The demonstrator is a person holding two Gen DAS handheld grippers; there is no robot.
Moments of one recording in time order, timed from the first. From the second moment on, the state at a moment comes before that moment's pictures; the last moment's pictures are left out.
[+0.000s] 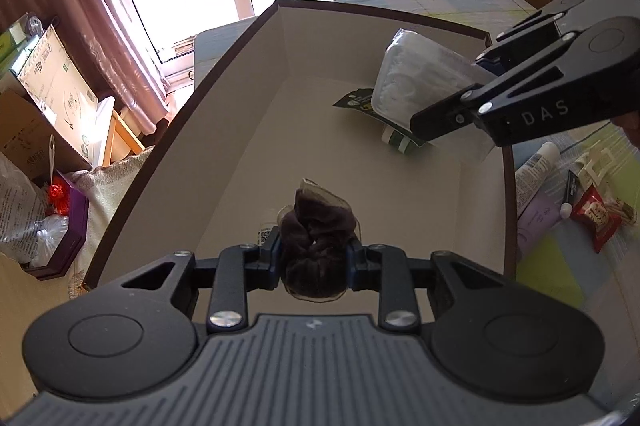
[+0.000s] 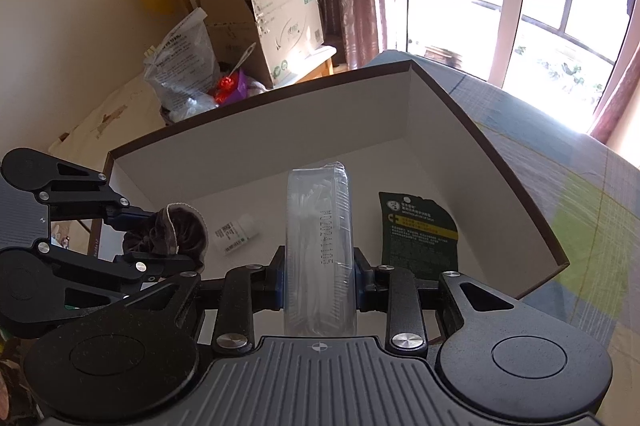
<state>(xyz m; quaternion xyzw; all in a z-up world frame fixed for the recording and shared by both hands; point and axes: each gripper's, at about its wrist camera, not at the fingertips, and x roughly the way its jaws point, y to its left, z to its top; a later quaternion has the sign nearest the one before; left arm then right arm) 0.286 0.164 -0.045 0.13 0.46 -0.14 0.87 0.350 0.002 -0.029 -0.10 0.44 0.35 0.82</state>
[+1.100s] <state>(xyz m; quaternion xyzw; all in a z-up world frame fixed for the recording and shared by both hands) 0.326 0.137 -0.093 0.11 0.56 -0.12 0.81 0.379 0.012 -0.095 -0.20 0.50 0.35 0.77</state>
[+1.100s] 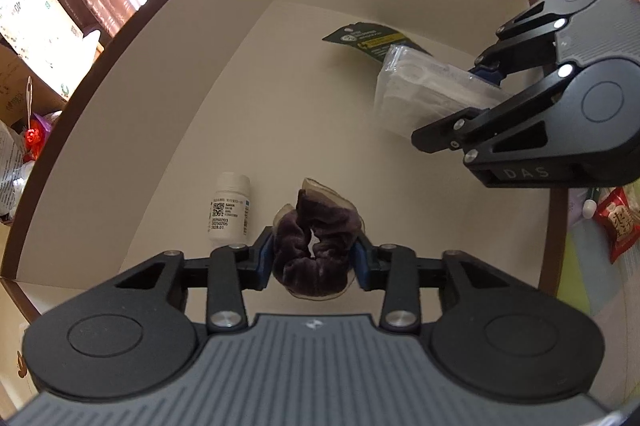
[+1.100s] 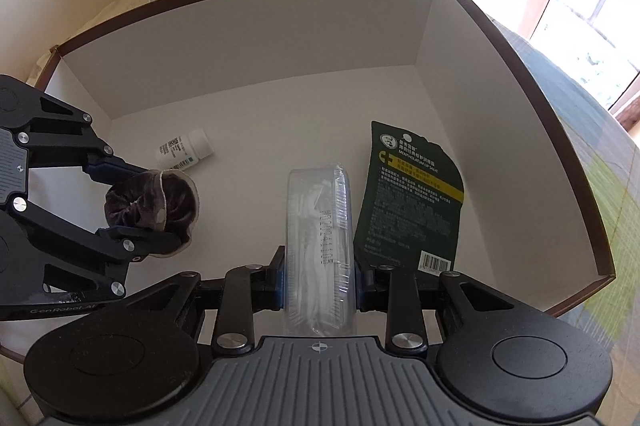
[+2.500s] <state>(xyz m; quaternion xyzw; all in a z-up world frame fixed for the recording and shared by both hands) 0.299 0.155 -0.066 0.11 0.53 -0.05 0.84 0.350 0.001 -0.066 -0.23 0.47 0.34 0.78</state>
